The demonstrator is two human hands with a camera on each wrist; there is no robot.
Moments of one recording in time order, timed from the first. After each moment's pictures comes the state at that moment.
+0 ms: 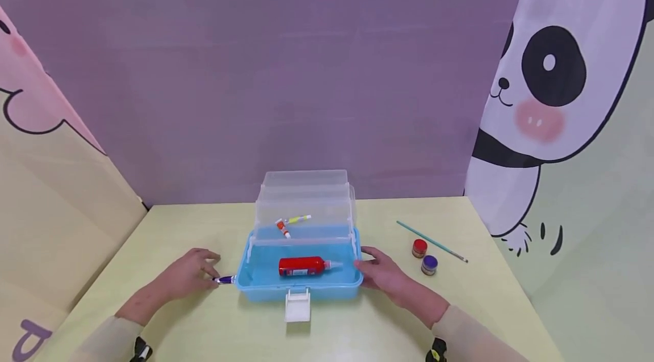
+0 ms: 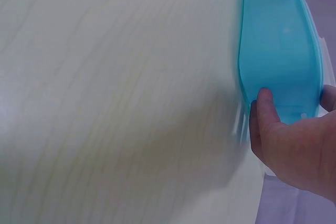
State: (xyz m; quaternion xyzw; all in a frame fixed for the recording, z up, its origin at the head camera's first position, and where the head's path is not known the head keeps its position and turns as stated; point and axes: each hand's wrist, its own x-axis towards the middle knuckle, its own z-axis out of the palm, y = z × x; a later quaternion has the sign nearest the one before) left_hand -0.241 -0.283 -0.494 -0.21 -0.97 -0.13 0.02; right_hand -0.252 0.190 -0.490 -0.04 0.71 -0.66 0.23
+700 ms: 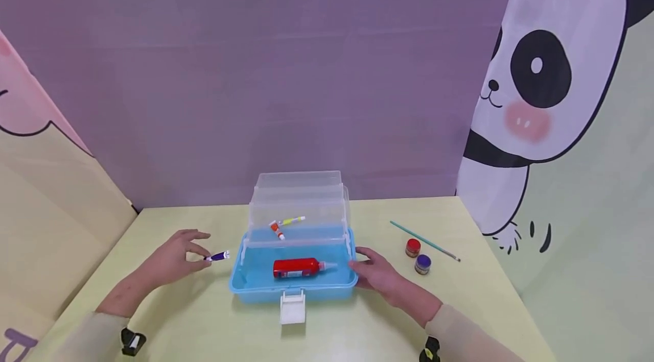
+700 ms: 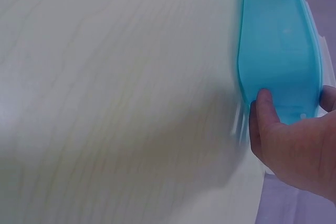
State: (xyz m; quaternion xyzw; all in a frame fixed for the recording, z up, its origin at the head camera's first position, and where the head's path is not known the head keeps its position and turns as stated) left_hand -0.251 -0.284 -0.457 -0.19 -0.97 -0.16 0.08; right_hand -0.253 0.191 -0.491 -0.04 0.72 -0.66 0.23
